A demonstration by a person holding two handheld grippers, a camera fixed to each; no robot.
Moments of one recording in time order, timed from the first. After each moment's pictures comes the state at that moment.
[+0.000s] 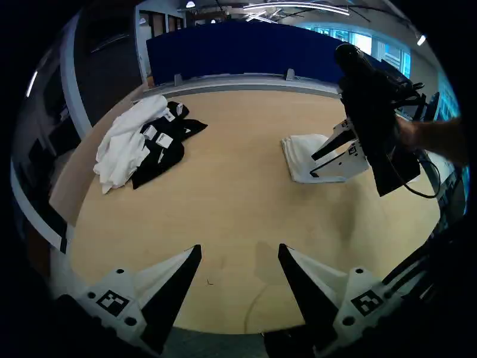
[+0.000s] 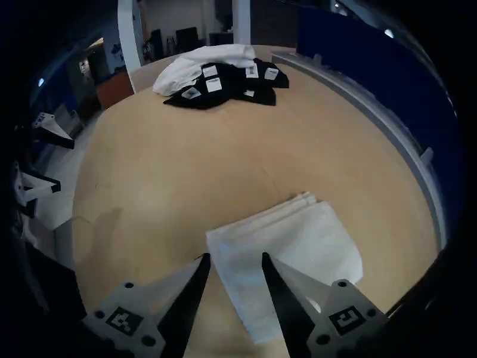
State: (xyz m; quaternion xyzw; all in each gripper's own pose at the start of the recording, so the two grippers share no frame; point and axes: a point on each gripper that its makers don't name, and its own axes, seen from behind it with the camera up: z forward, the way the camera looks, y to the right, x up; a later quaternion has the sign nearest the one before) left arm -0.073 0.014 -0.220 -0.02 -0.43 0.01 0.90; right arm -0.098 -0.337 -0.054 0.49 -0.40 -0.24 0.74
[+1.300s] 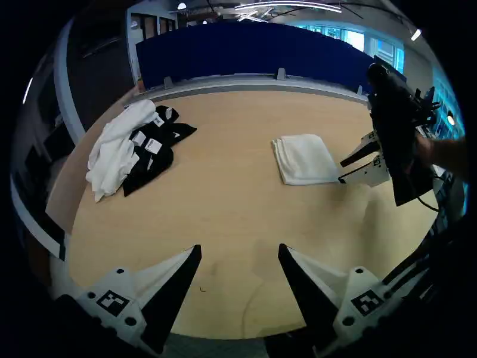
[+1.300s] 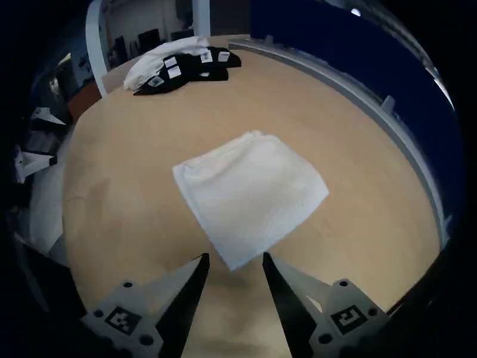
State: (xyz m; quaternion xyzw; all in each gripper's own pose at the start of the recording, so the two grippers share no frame) left arm -0.069 0.029 -0.208 -0.04 -0.43 0.02 0.90; right arm -0.106 -0.233 -0.082 0.39 -0.44 -0.22 0.78
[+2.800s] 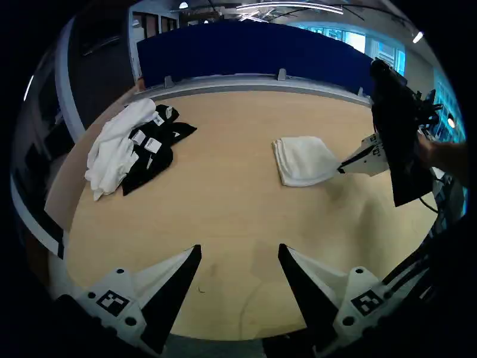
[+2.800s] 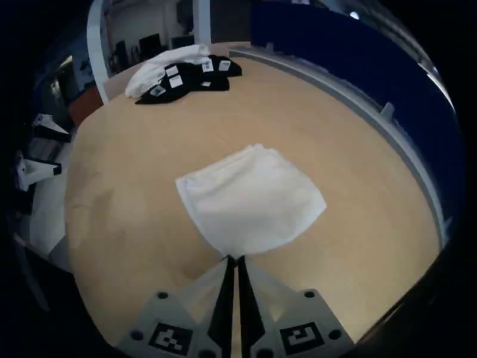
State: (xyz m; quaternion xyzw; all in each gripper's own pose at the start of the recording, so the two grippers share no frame) left arm -0.072 0.029 -0.205 -0.04 -0.43 0.01 0.90; right arm -0.087 -0.249 -0.071 0.40 -0.42 -0.21 0.79
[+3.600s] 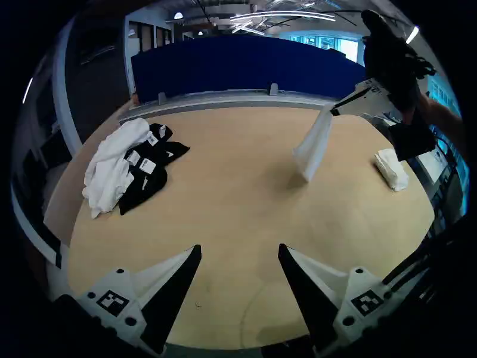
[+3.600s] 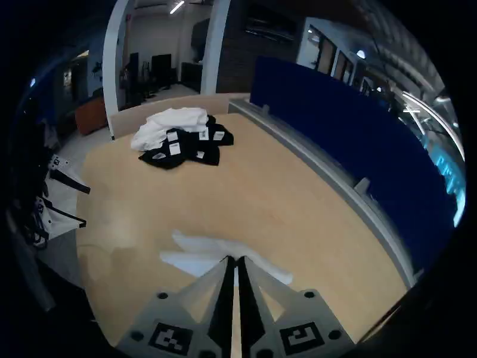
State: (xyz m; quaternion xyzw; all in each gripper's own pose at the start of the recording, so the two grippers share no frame) left arm -0.048 0.048 -0.181 -0.06 -0.39 0.01 0.92; right arm 0.073 -0.271 -0.009 0.42 -0.31 -0.24 0.82
